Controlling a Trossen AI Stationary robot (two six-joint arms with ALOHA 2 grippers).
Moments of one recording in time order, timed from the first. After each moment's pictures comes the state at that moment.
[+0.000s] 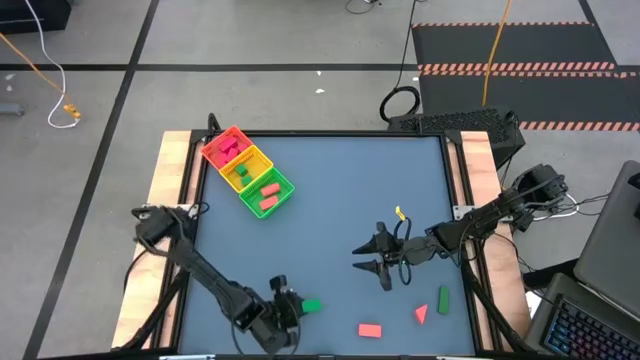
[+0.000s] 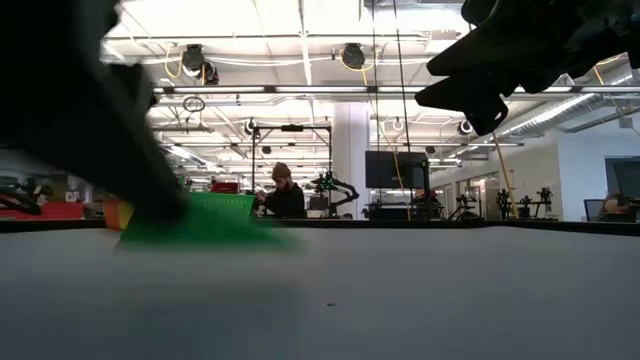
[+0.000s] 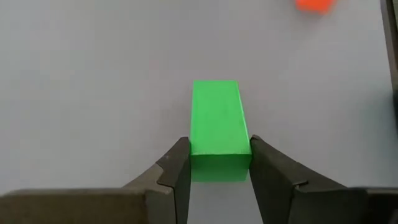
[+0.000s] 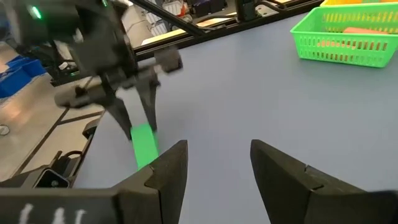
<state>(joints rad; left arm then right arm) -0.74 1.99 1.23 -0.27 -0.57 -0.81 0.43 1.38 0.46 0.57 0.33 0.47</state>
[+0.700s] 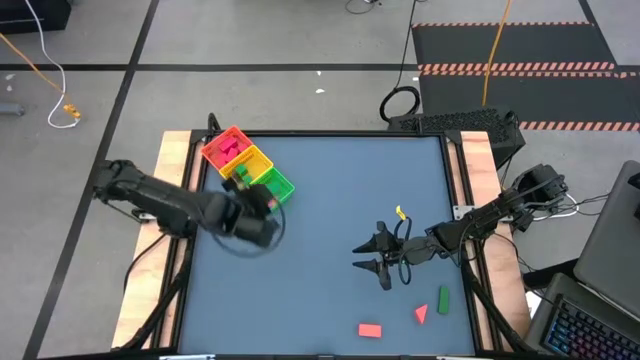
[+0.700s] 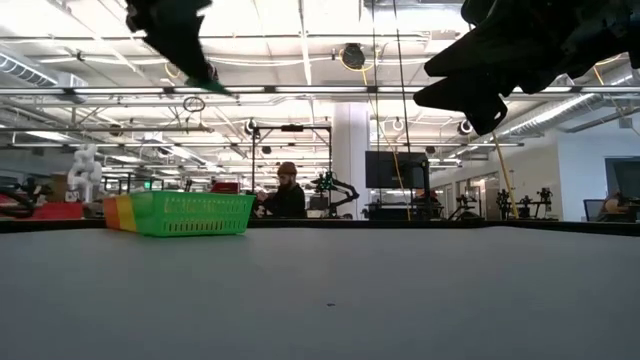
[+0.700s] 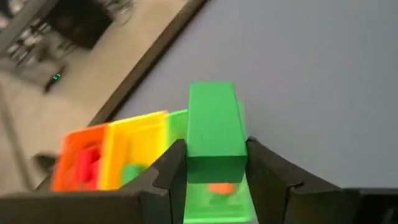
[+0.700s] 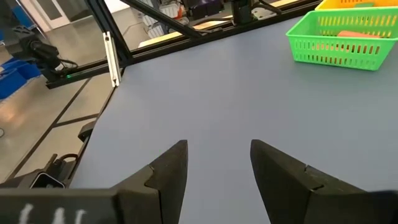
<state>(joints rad) -0.29 1.42 1.23 -1.18 -0.80 -0.78 0.43 1.38 0.46 0.57 0.34 0.46</state>
